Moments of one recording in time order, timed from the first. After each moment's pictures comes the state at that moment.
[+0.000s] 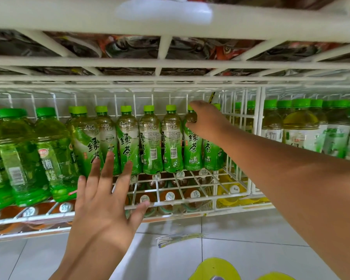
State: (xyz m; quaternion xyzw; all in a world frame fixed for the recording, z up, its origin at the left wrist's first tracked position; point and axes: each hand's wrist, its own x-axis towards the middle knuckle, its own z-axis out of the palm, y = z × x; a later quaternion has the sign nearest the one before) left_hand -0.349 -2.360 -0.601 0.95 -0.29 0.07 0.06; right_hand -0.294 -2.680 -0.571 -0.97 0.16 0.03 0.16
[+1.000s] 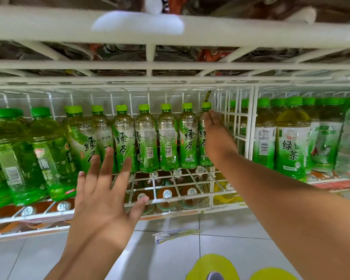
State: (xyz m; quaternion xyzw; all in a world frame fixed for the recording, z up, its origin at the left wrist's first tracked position) left_hand -0.349 -2.364 -0.592 0.95 -0.30 0.02 0.07; right_hand -0.350 -2.673 -0.596 -0.96 0.27 0.04 0.10
